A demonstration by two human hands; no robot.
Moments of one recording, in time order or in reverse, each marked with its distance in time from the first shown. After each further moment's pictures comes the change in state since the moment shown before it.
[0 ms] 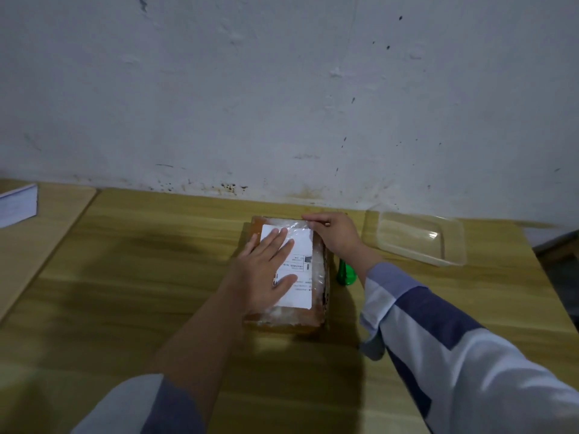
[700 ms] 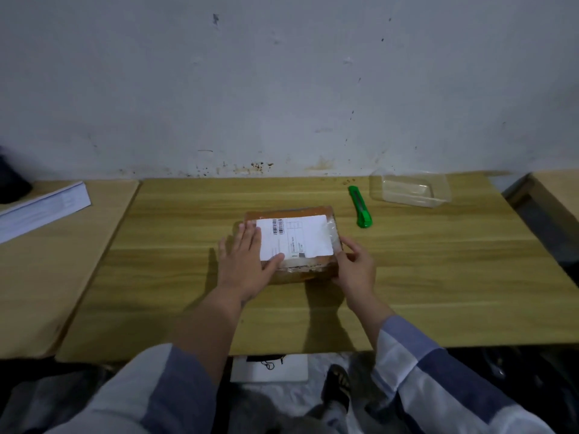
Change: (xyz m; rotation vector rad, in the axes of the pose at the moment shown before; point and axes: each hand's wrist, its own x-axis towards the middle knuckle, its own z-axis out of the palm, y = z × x) left_hand -0.141 -0.032 -0.038 0.009 -0.125 -0.339; right_hand -0.200 0.002 0.110 0.370 0.518 0.268
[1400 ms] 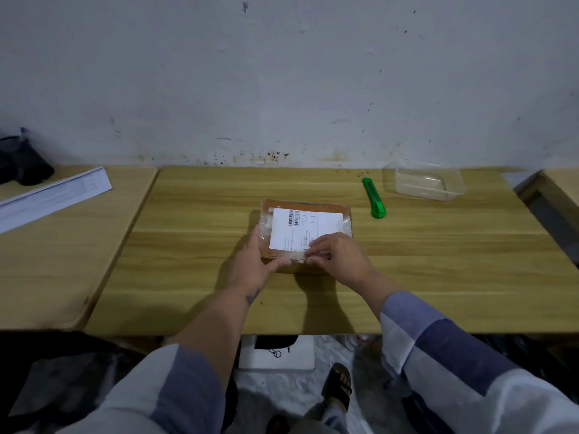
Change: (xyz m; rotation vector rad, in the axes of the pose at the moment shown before) left_hand -0.039 -0.019 0.005 -0.733 0.042 -0.241; right_hand -0.029 -0.024 0.015 -0.835 -0.490 -0.601
